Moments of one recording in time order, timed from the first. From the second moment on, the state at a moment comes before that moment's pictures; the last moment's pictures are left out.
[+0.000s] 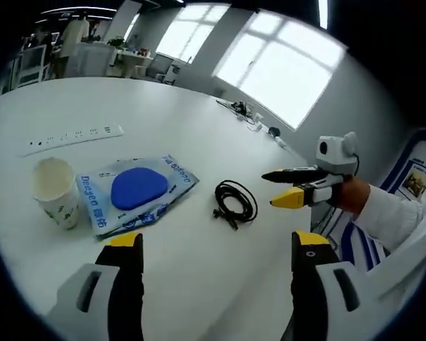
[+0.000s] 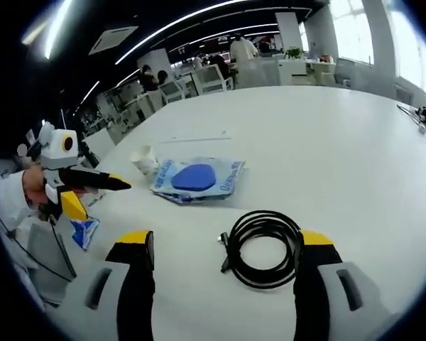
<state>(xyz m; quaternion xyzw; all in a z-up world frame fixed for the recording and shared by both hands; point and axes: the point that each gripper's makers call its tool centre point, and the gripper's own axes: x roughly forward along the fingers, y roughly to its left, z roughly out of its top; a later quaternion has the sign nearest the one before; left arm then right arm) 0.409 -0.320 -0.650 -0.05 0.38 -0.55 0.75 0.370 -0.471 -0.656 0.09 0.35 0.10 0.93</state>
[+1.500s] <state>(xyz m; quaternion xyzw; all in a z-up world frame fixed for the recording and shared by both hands) 0.402 -0.057 -0.631 -0.10 0.35 -0.39 0.85 0.398 -0.251 -0.655 0.07 0.35 0.27 0.89</state>
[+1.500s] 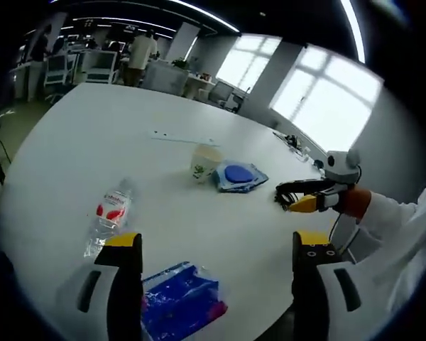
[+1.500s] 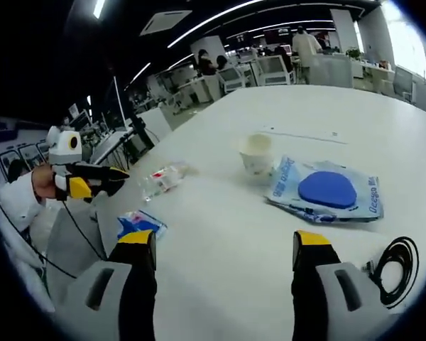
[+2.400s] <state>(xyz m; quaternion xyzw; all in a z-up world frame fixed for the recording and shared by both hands) 0.362 0.019 -0.723 -0.10 0.43 -0.34 0.83 0.361 -0.111 -0.726 0.07 0.43 0.34 0.84</state>
